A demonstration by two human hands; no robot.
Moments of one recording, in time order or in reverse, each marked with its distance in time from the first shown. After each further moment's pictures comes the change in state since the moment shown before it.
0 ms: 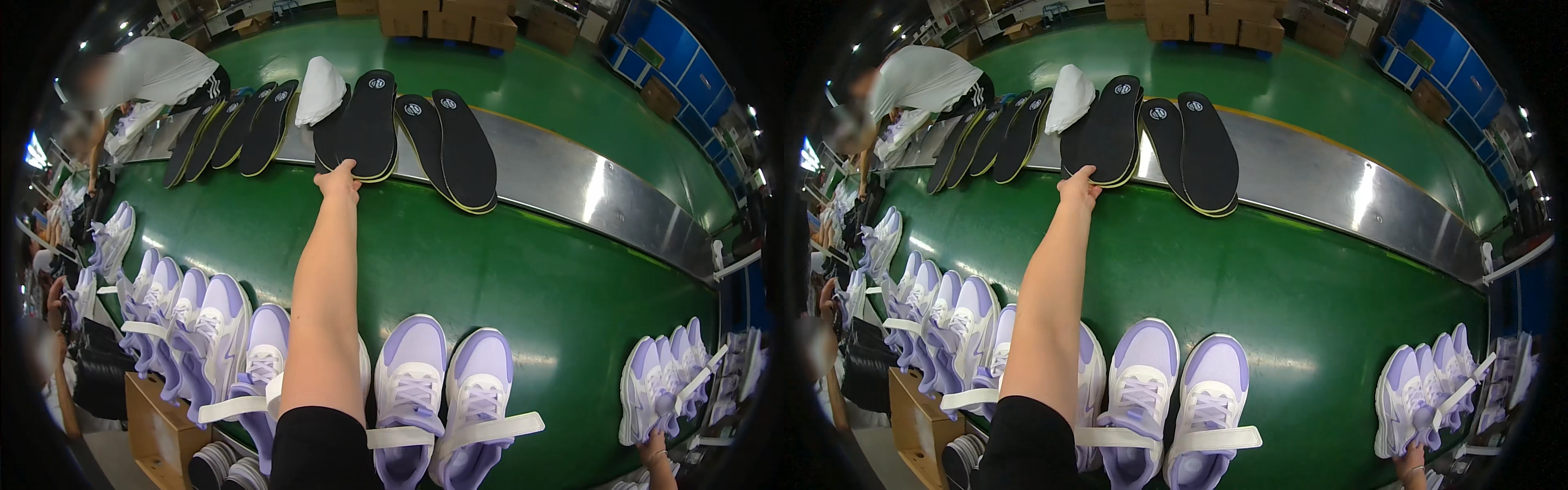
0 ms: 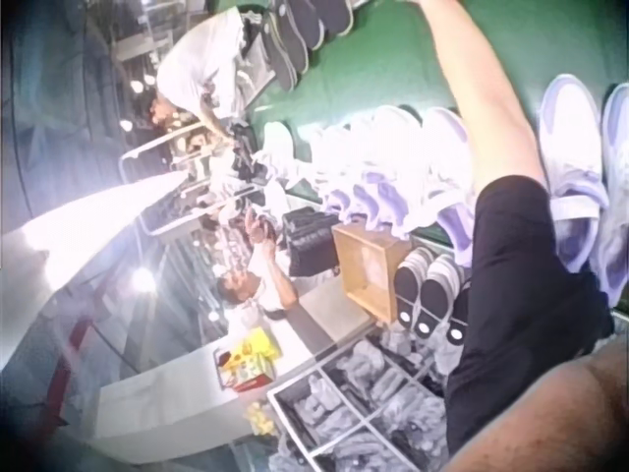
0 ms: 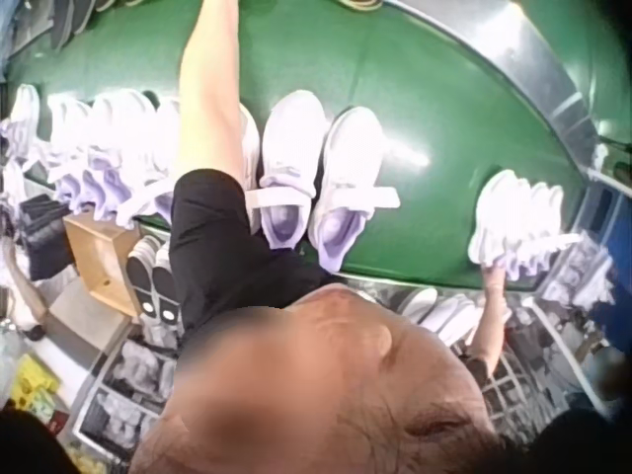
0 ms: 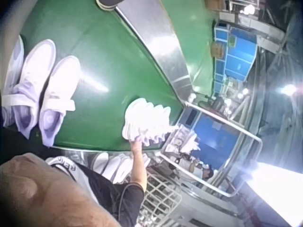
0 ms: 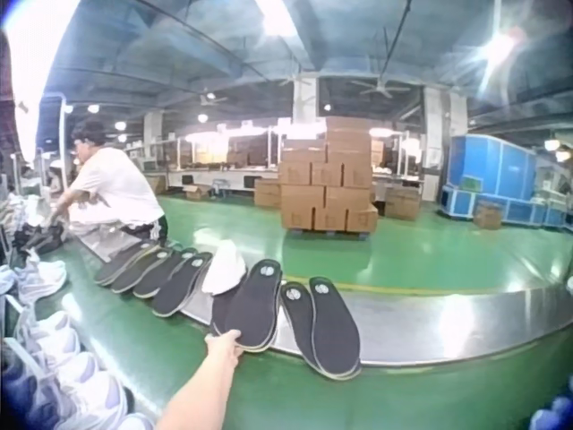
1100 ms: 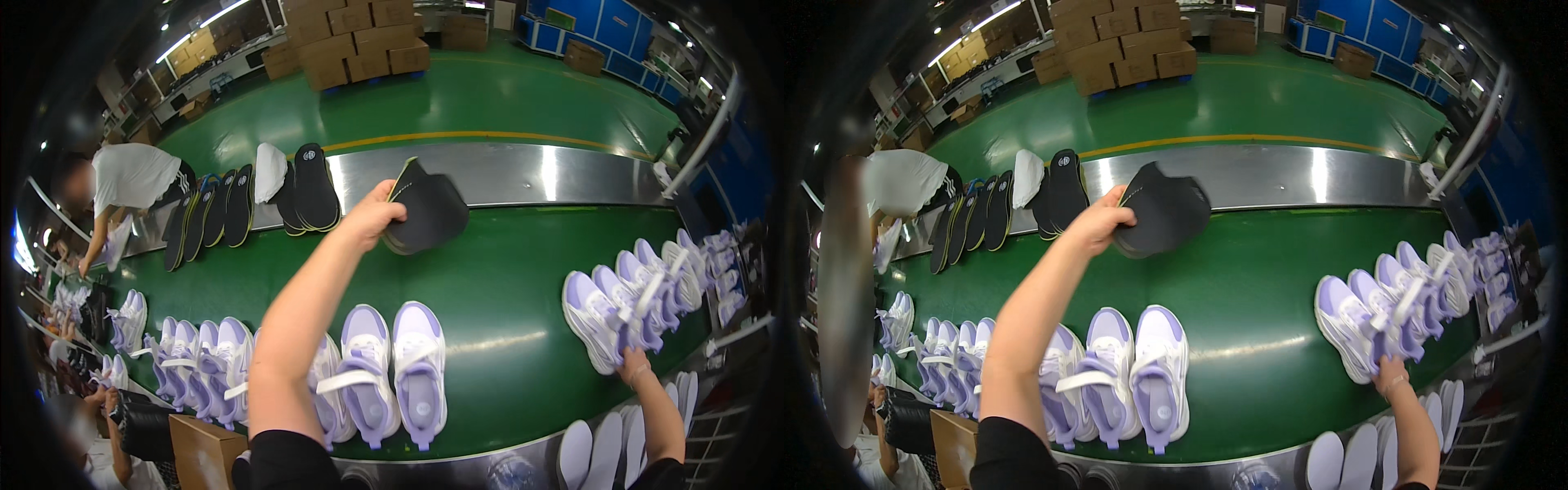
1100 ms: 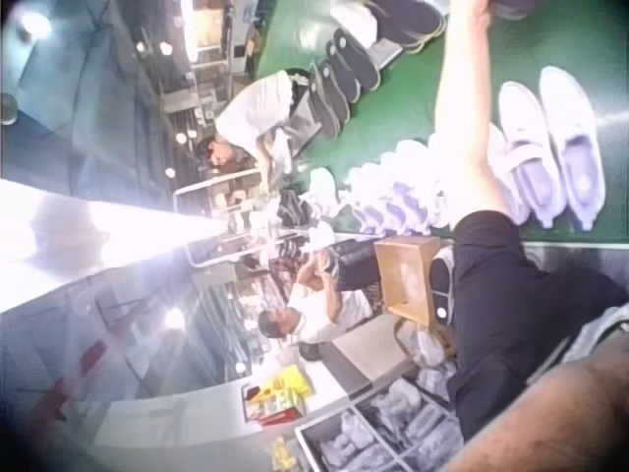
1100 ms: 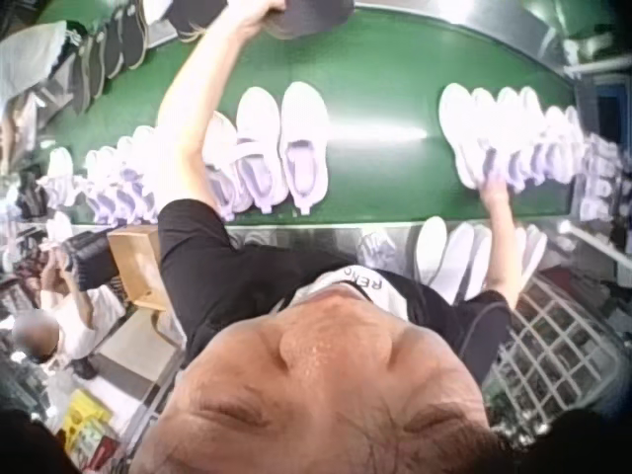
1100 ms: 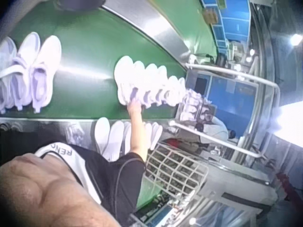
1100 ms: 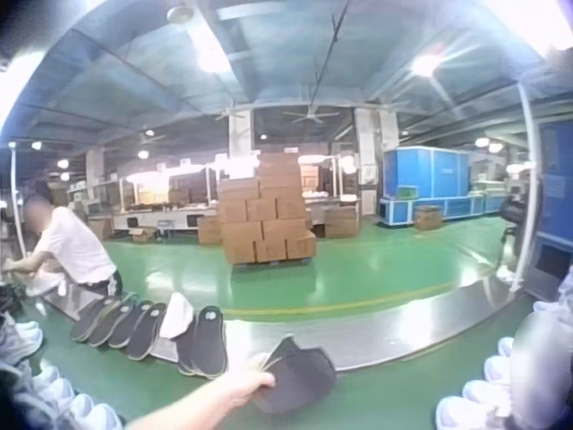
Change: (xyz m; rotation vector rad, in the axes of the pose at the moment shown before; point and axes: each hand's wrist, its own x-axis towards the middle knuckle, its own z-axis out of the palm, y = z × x) left_hand -0.304 0.085 0.018 0.469 -1.346 -0.009; right_hand -0.030 -0.044 -0.038 -0.044 -0.008 0.017
